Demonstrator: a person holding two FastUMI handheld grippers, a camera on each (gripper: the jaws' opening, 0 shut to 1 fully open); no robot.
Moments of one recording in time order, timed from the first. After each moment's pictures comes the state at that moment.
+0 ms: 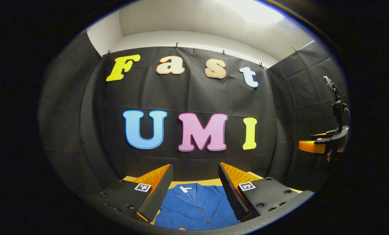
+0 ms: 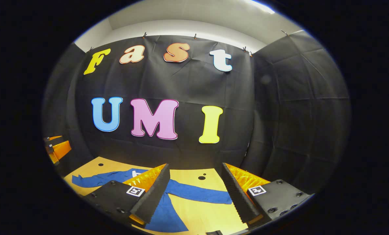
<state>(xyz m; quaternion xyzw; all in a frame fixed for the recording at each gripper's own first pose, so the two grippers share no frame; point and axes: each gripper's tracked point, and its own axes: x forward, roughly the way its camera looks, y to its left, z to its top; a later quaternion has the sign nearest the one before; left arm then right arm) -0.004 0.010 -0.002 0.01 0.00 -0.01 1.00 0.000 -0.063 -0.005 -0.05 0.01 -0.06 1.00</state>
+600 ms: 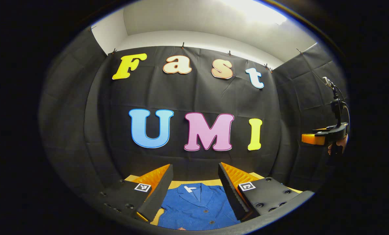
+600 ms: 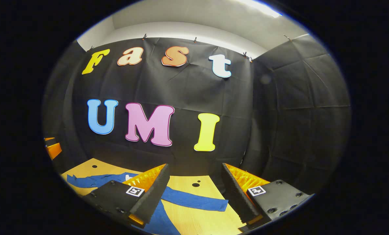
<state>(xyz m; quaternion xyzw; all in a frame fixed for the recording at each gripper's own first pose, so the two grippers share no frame) -0.003 0.037 -0.003 0.00 0.00 0.01 1.00 0.027 -0.085 0.011 -0.04 0.01 -0.08 1.00</state>
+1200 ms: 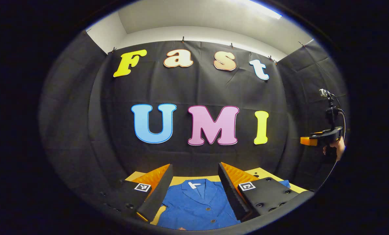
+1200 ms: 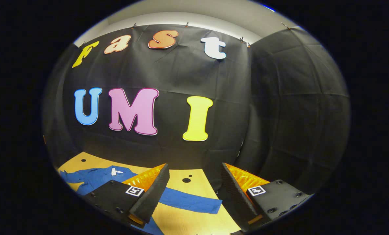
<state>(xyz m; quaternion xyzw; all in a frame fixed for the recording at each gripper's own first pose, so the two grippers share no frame) 0.021 0.022 -0.010 0.01 0.03 0.05 1.00 0.131 -0.160 -0.043 -0.02 0.04 -0.07 1.00</state>
